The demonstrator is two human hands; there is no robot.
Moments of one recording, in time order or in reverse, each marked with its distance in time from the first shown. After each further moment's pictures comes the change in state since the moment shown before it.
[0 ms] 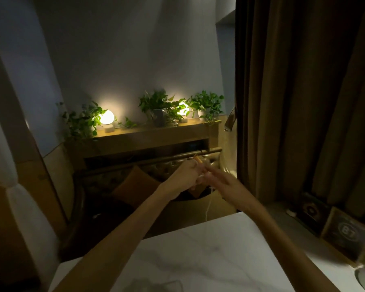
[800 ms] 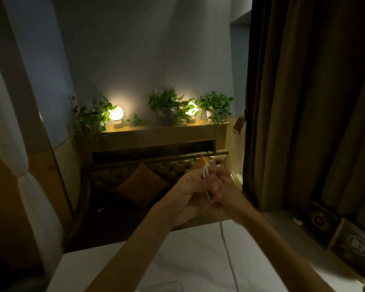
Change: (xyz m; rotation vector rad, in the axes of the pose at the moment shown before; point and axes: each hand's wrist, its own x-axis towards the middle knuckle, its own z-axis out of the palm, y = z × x) left_hand -0.071 0.022 0.004 -0.917 -0.362 0.266; right_hand -0.005 -0.042 0.029 0.400 -0.044 0.049
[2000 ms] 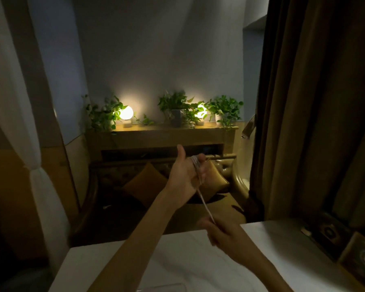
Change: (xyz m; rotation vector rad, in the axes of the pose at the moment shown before) left_hand 0.024 0.007 -0.051 -0.271 0.443 0.024; right_hand -0.045 0.042 0.029 -0.477 -0.066 0.119
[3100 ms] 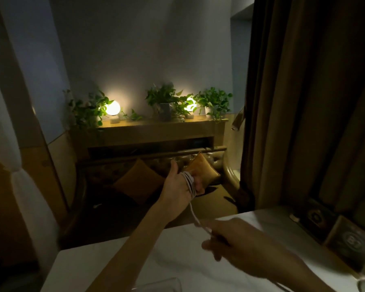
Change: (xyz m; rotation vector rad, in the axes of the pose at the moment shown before) left_hand 0.009 -0.040 -0.032 -0.008 0.220 -0.167; right_hand -0.025 -0.050 -0.031 -0.466 -0.242 0.030
